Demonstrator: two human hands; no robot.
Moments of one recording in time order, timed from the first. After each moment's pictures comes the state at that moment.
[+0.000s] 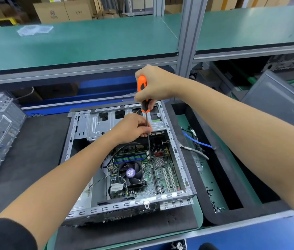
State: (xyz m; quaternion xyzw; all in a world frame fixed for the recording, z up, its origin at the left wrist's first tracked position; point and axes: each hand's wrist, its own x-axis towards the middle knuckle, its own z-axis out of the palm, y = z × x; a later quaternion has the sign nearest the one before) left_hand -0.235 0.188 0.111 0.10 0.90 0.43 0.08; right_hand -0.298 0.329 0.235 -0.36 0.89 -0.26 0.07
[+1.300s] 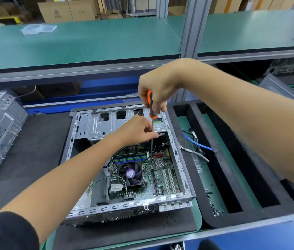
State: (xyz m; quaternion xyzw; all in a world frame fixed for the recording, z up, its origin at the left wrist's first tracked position) left_hand -0.232 0.200 0.115 0.15 0.94 0.30 0.04; right_hand -0.280 0.323 0.282 -0.38 0.89 0.01 0.26
